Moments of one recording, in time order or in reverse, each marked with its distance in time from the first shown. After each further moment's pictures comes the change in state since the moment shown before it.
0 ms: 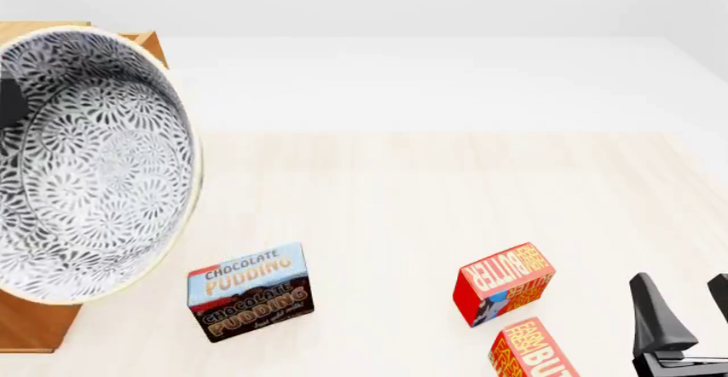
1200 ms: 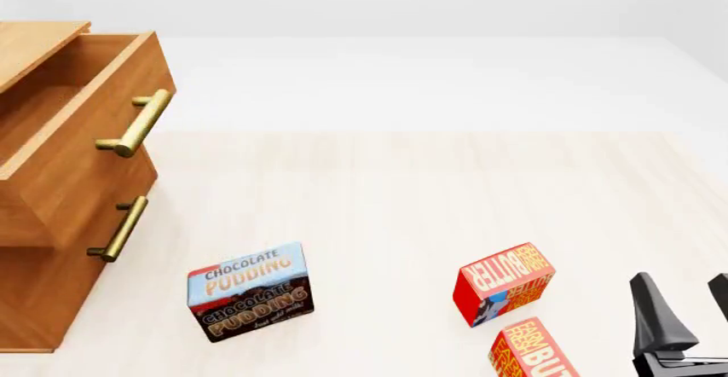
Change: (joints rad) left arm 0.306 -0.036 -0.222 -0.027 -0.028; right arm -0.001 -0.002 0.000 -0.002 0.001
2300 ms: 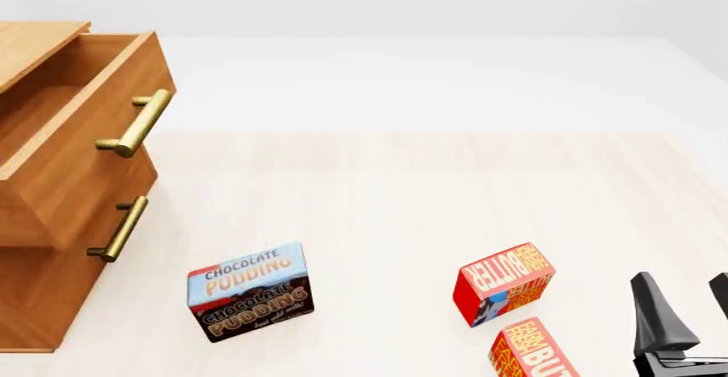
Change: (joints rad) left arm 0.204 -0.115 0.059 -0.089 -0.121; right arm 0.002 -0.002 0.000 -0.006 0.003
